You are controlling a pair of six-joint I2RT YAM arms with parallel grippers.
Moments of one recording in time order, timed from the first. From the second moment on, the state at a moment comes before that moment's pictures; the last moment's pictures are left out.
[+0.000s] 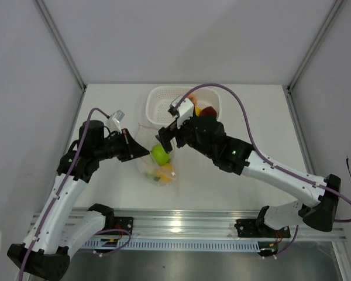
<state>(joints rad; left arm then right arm) -0.27 0.84 0.96 -0.70 0.59 -0.62 1.08 1.34 1.32 -0.16 0.20 0.03</state>
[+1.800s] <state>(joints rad) -0.27 0.82 0.96 -0.71 0.61 -0.63 0.49 2.54 2.19 -0.16 0.16 0.08</state>
